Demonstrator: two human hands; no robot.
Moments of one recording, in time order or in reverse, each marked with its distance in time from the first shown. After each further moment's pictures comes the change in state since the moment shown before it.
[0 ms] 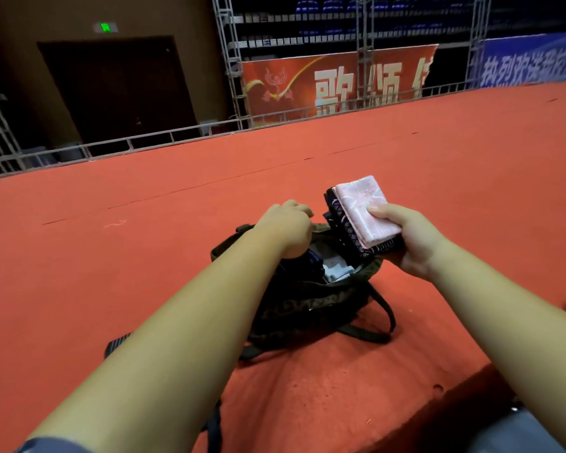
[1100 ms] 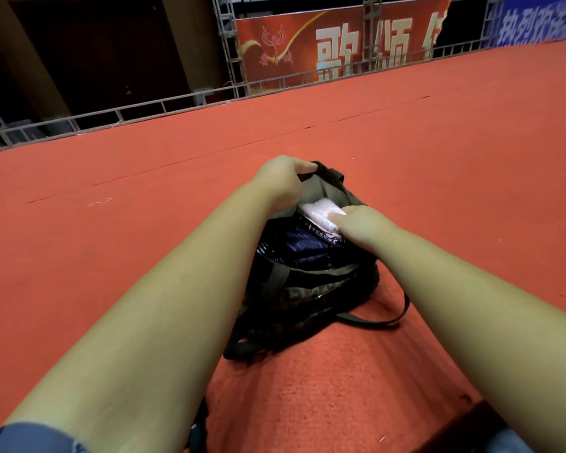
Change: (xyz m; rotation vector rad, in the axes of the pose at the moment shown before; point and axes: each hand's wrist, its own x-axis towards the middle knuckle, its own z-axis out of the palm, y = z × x) left_hand 0.050 -0.027 0.008 -0.720 0.152 -0.225; right_hand 0.097 0.058 0.037 -1.242 0.014 0.063
